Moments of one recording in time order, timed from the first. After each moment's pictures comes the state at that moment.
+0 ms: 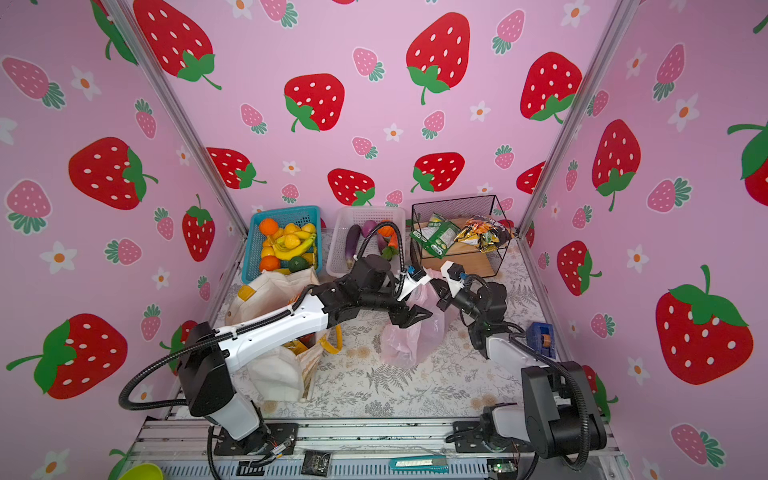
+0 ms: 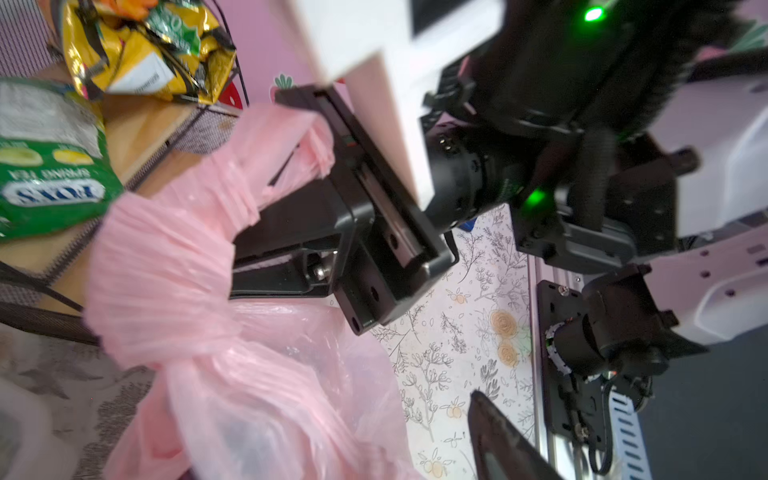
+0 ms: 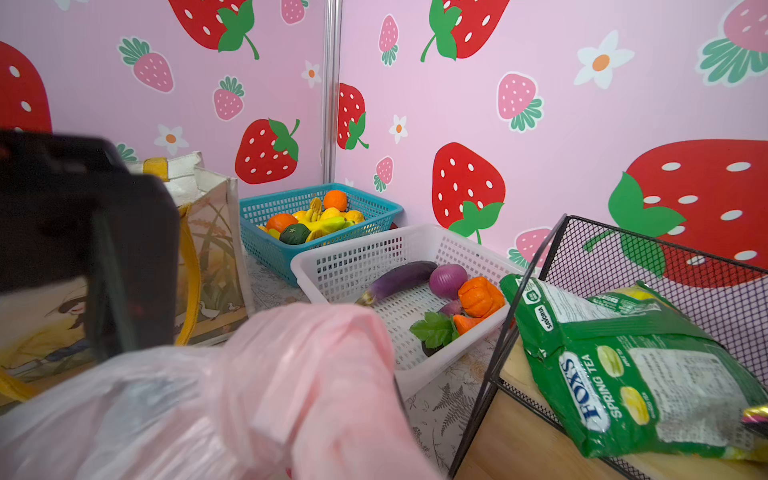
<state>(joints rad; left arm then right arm) -0.88 1.64 1.39 -0.26 0.41 0.12 0.25 1.31 0.50 0.90 -0.75 -0.09</state>
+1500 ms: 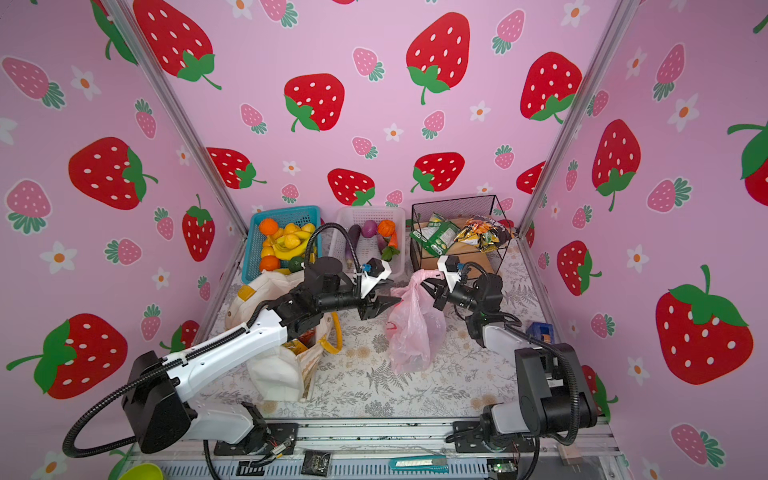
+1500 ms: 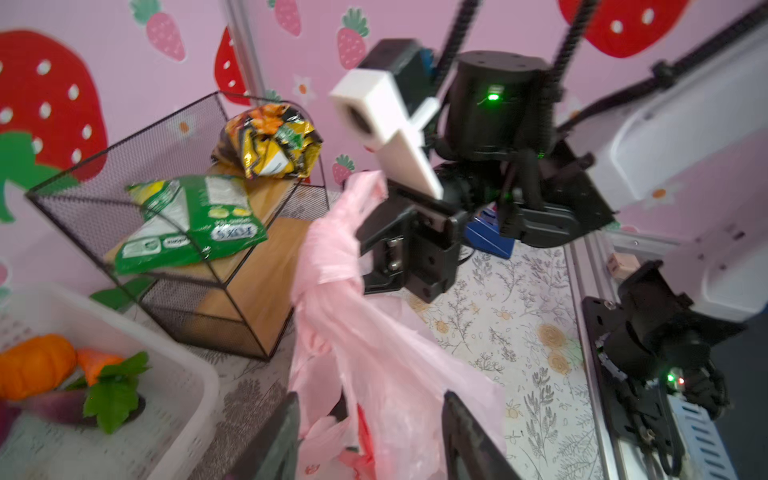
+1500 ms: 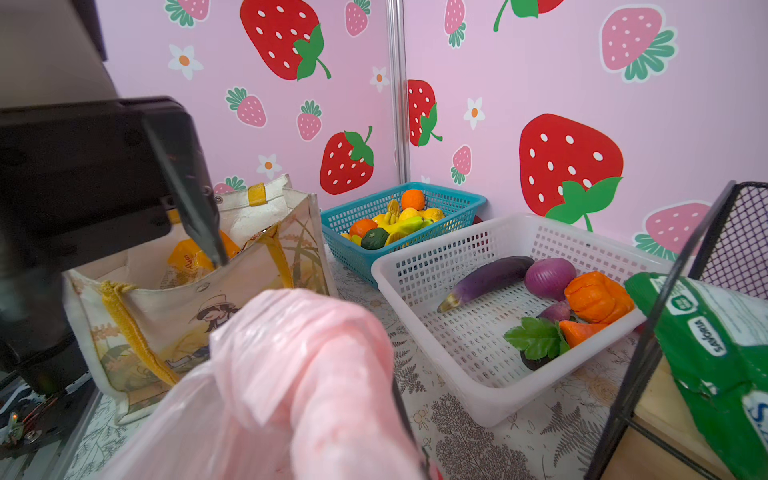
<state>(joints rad) -0.71 1.42 1.11 -0.04 0.43 0.19 0.25 1.42 0.59 0.92 -0.98 0.13</state>
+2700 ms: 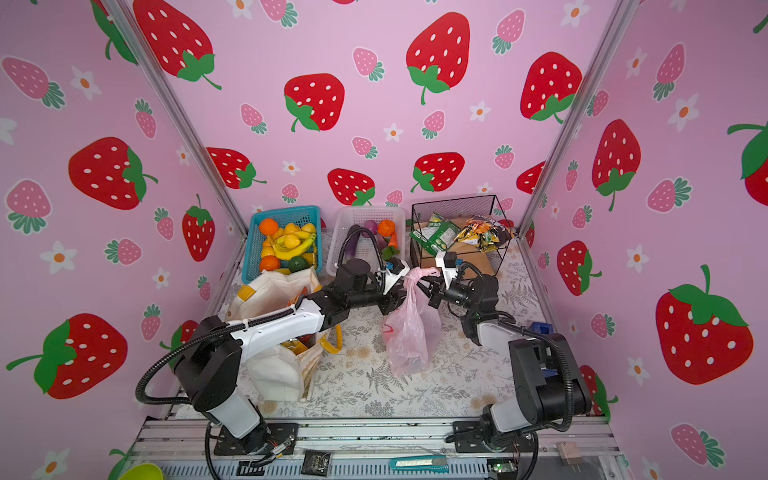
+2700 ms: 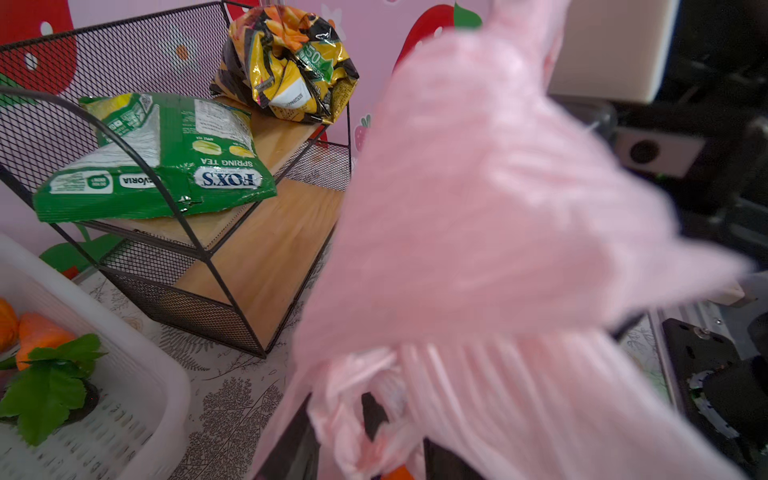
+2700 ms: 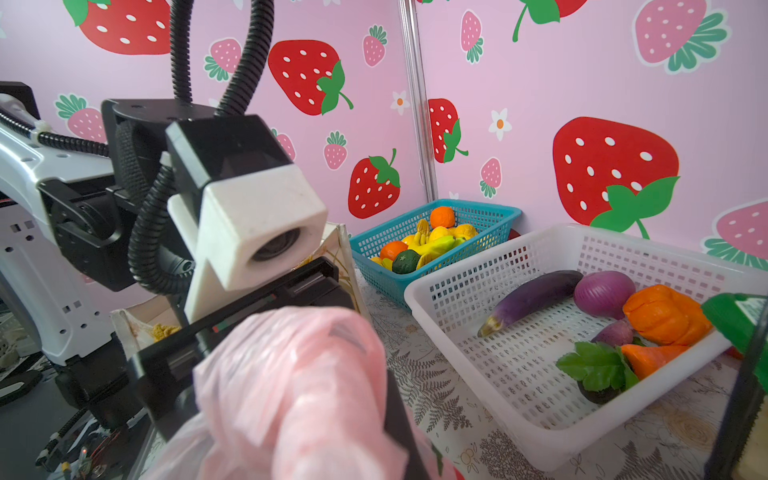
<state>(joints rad) -0.75 1.68 1.15 0.16 0.37 0.13 0.30 1.48 0.60 1.09 -0.98 0.34</state>
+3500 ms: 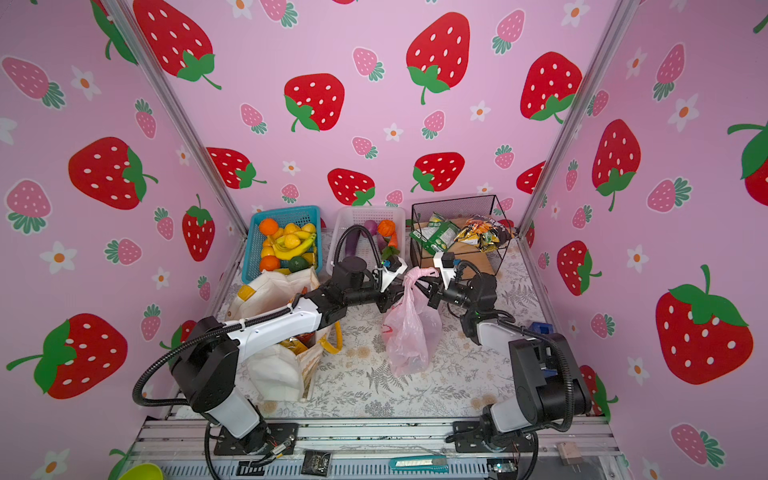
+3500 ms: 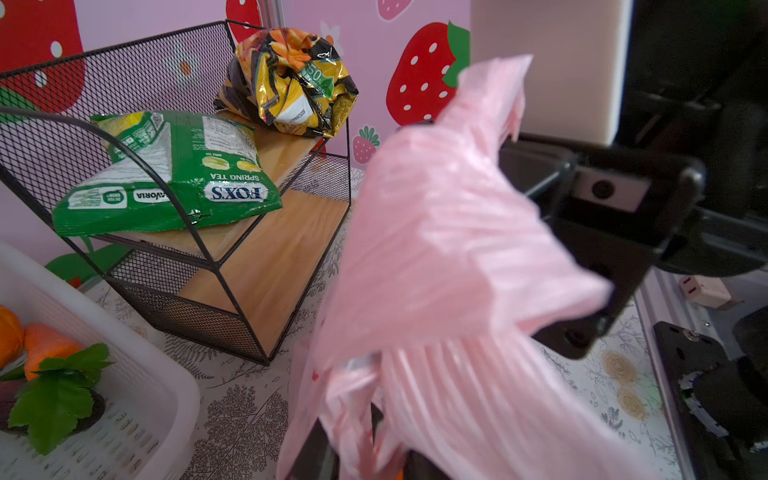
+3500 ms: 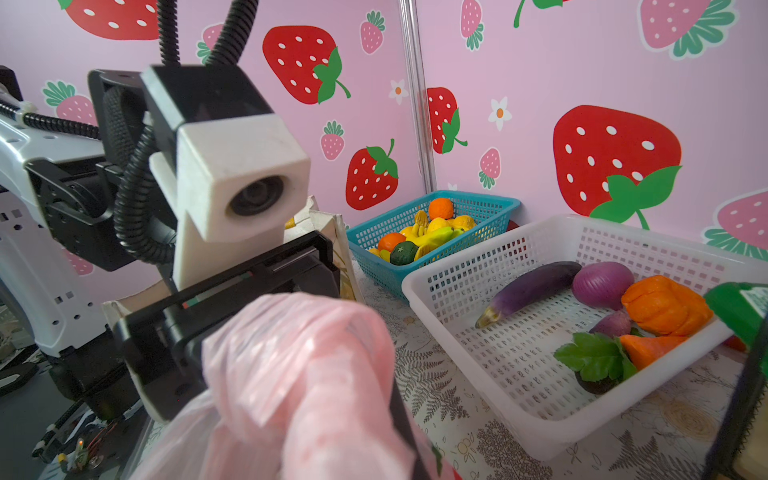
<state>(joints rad) -0.74 1.67 1.15 0.17 0.40 0.13 0.30 1.48 0.61 1.03 -0.98 0.29</state>
